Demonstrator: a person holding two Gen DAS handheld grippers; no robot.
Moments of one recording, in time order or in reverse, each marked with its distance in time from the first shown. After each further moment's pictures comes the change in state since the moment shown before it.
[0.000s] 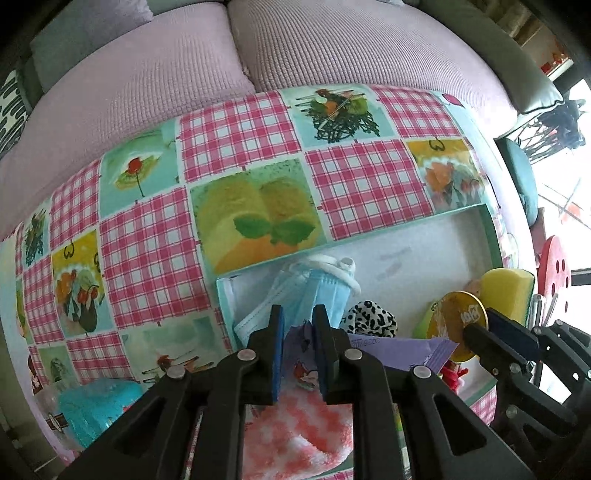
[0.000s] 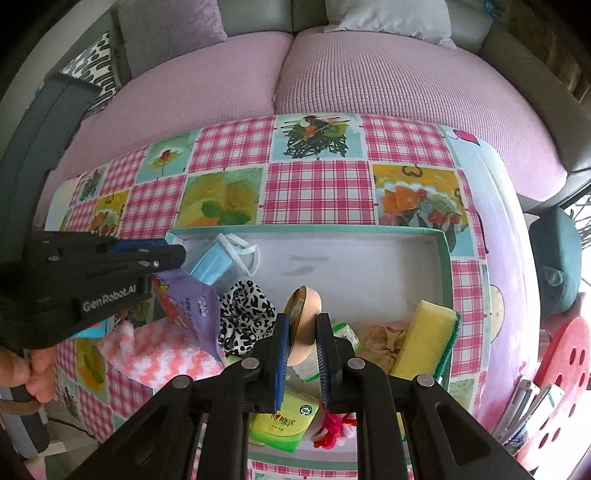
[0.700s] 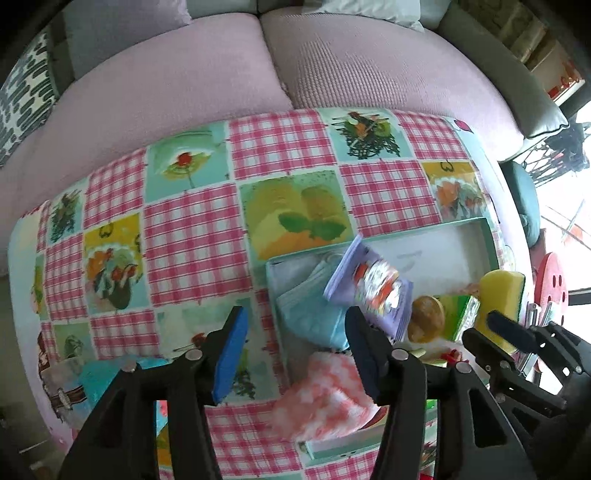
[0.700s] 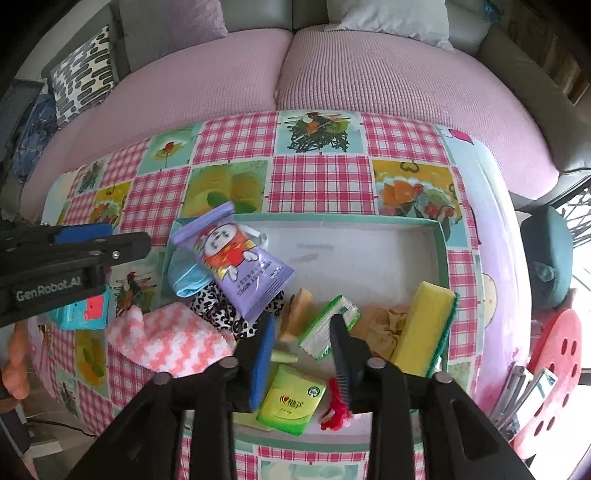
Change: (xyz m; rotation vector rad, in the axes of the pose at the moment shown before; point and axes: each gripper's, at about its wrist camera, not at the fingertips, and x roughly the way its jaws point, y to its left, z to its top) left arm -0.040 0.031 -0.022 -0.071 -0.055 0.025; right arm -0.013 0.013 -0.007 -0.006 0.017 -0.037
